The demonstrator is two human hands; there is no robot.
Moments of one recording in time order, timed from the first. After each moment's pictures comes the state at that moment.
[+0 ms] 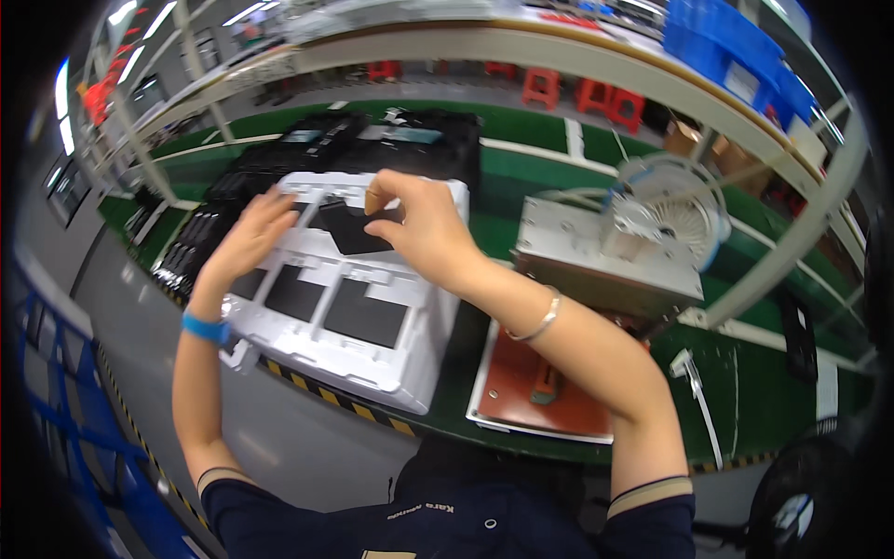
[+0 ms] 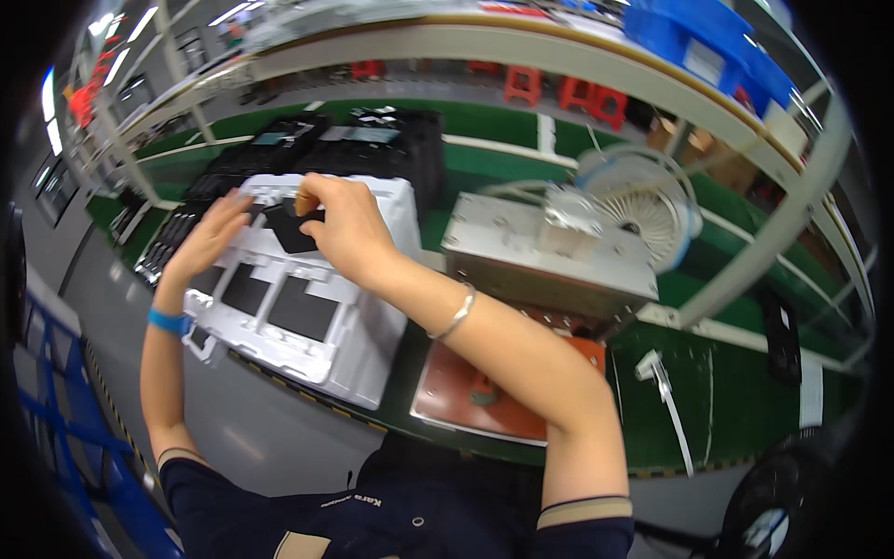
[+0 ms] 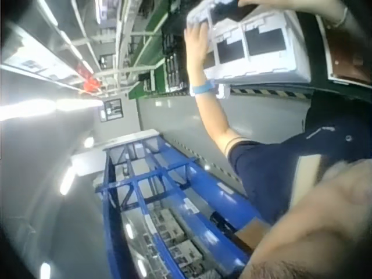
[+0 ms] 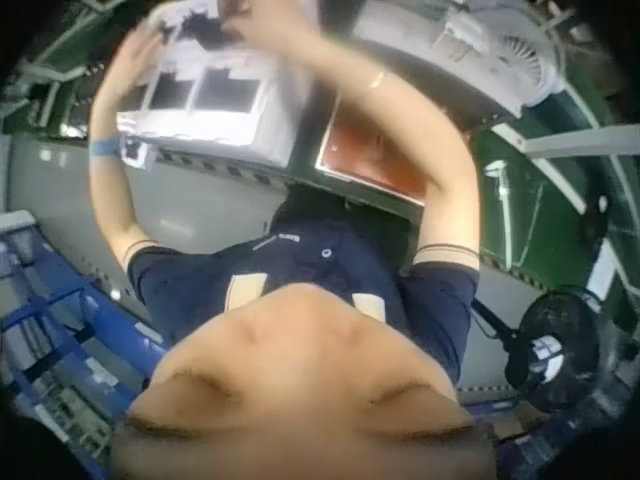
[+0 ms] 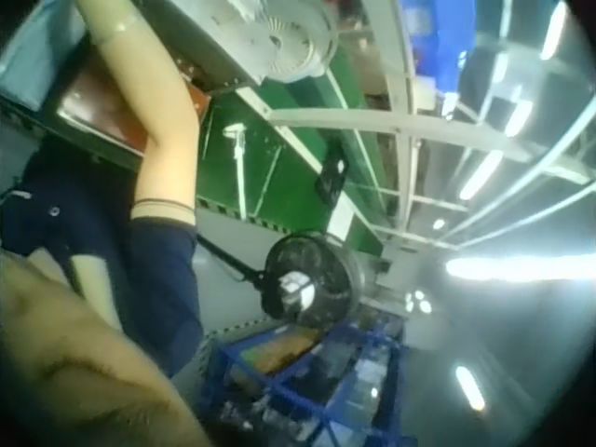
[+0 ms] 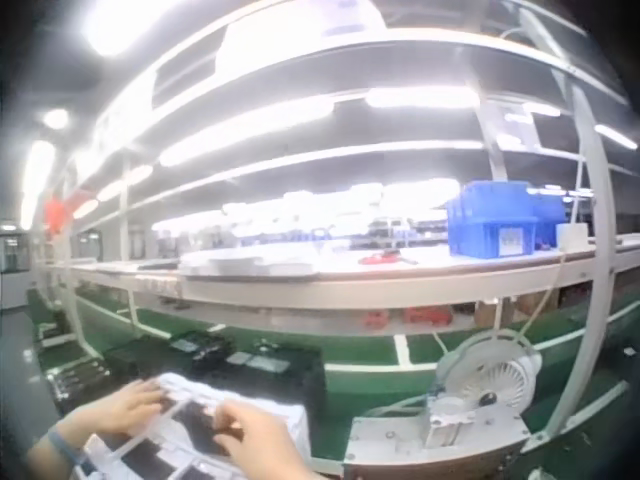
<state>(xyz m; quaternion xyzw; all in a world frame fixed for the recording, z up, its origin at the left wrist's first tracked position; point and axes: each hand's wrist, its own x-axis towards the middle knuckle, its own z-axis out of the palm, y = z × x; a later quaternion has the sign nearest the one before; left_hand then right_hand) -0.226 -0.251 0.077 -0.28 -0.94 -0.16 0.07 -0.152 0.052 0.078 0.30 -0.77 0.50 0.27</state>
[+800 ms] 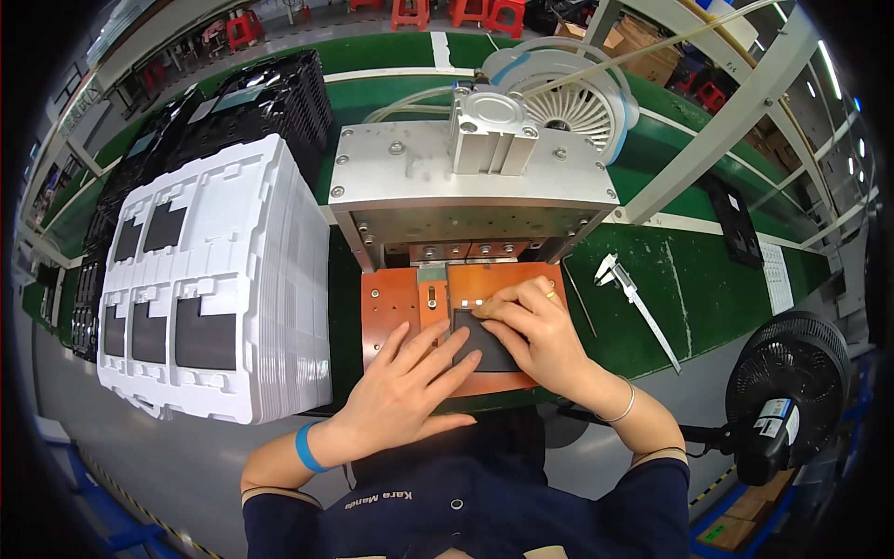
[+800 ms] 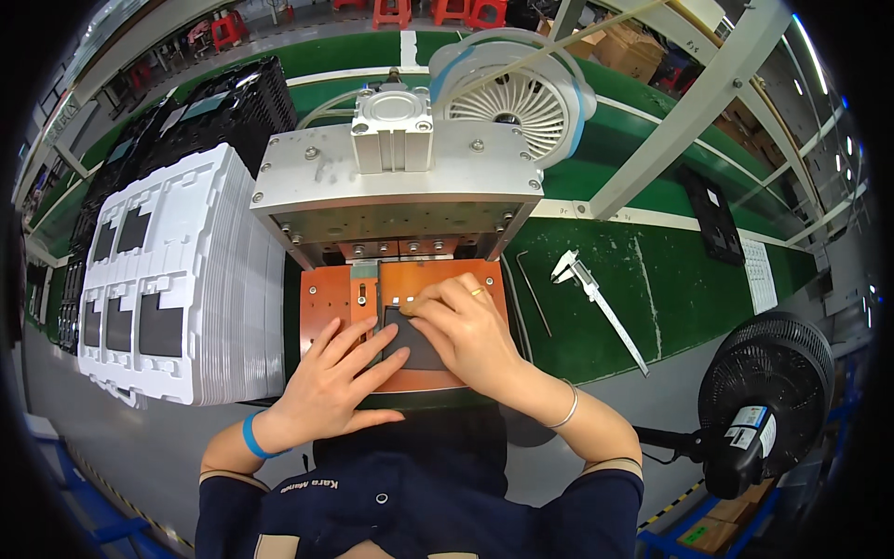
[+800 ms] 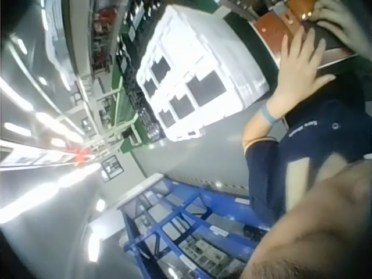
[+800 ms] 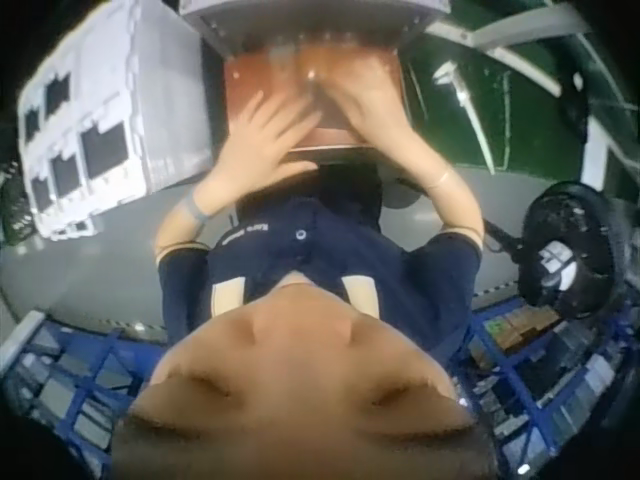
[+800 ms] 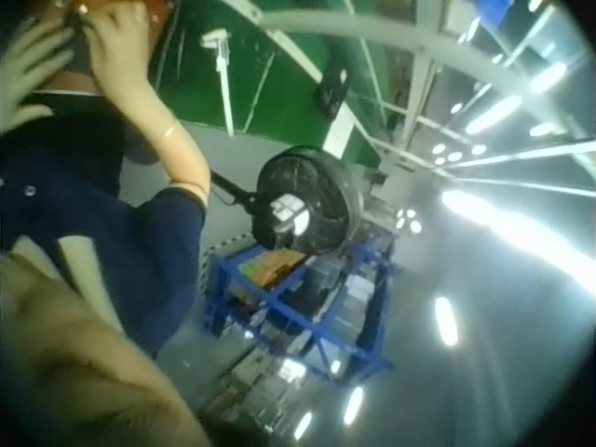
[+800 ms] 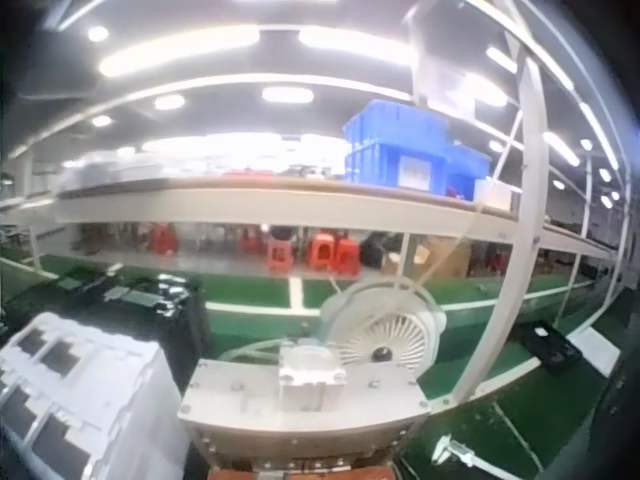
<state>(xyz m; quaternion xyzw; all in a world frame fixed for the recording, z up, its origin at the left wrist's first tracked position) -0.021 0.008 -0.032 -0.62 -0.75 -0.20 0.03 0.050 0.227 -0.028 0.10 -0.92 0.27 0.25</state>
